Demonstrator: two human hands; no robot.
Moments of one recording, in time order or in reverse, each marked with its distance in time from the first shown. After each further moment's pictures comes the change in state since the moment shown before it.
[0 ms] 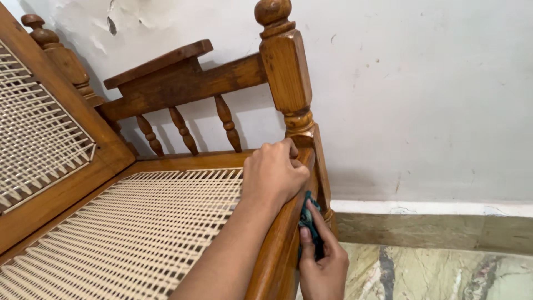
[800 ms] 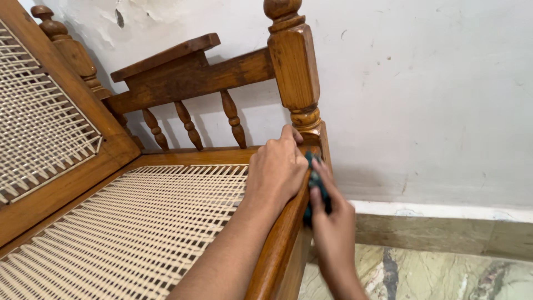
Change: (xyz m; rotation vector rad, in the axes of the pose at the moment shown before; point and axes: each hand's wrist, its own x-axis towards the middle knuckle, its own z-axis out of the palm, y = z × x) left_hand 0.000 -0.004 0.002 -0.069 0.073 0.063; right_hand 0.044 -0.055 0.002 -0.001 -0.117 0.083
